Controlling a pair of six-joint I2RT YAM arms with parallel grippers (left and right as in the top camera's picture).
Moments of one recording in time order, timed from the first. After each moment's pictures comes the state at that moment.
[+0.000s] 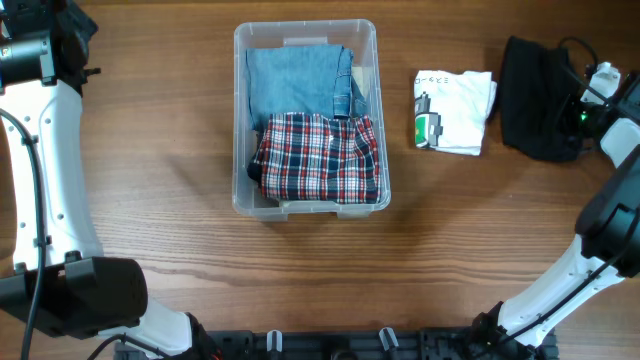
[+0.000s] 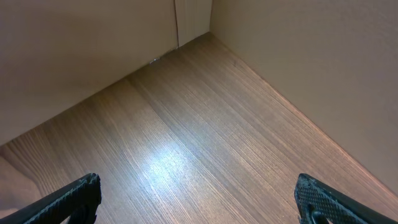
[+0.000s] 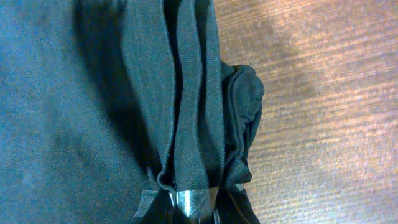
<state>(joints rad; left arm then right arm) 0.21 1.75 1.90 -0.88 -0.53 -0.47 -0.56 2.14 1.39 -0.19 -0.34 -0.15</state>
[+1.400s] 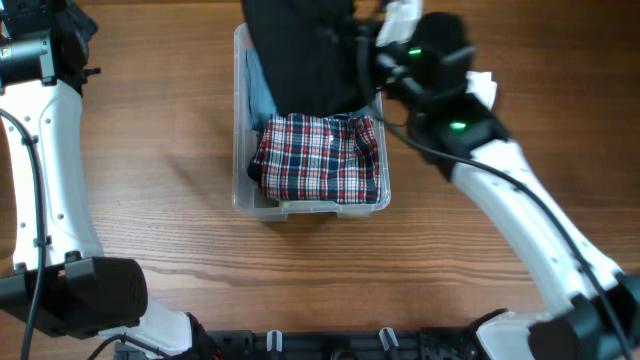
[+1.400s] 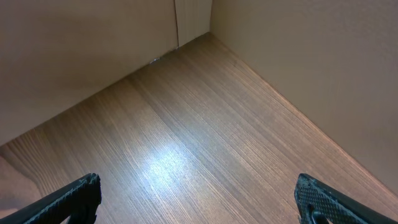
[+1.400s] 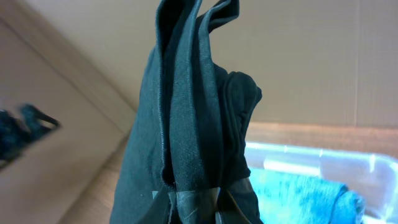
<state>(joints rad) 0.21 1.75 1.90 -0.88 -0.53 -0.47 0.47 1.58 1.36 -0.02 -0.18 0.46</state>
